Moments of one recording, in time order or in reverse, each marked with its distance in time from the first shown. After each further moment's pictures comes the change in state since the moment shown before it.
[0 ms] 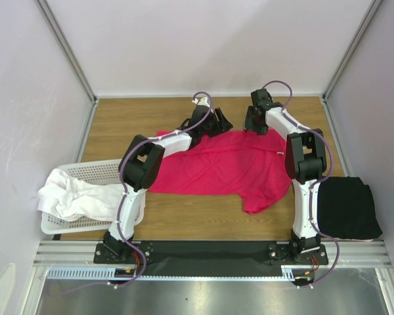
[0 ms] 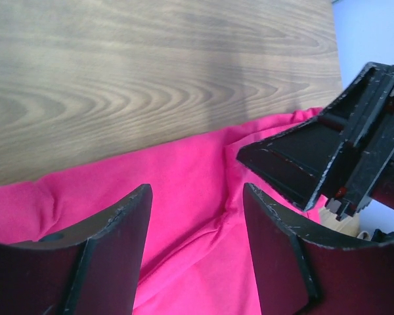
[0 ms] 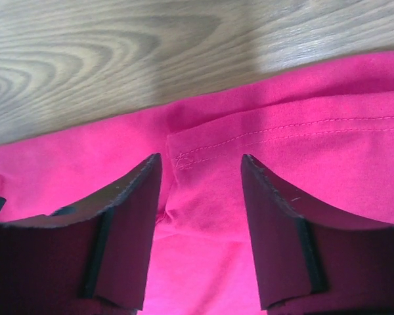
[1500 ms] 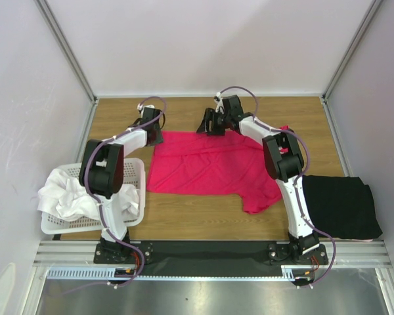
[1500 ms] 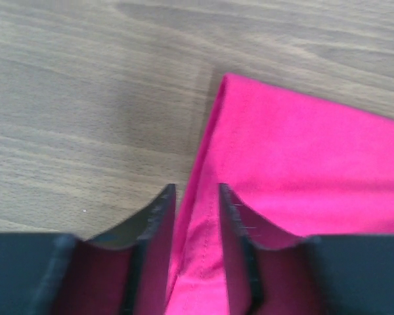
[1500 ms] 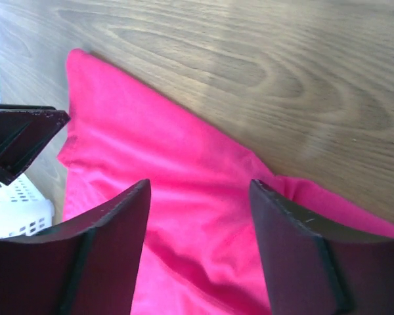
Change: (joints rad) left arm 0.352 -0.307 -0.333 -0.448 -0.383 0.401; right arm 0.184 0.193 0.066 0.435 -0.607 0.071
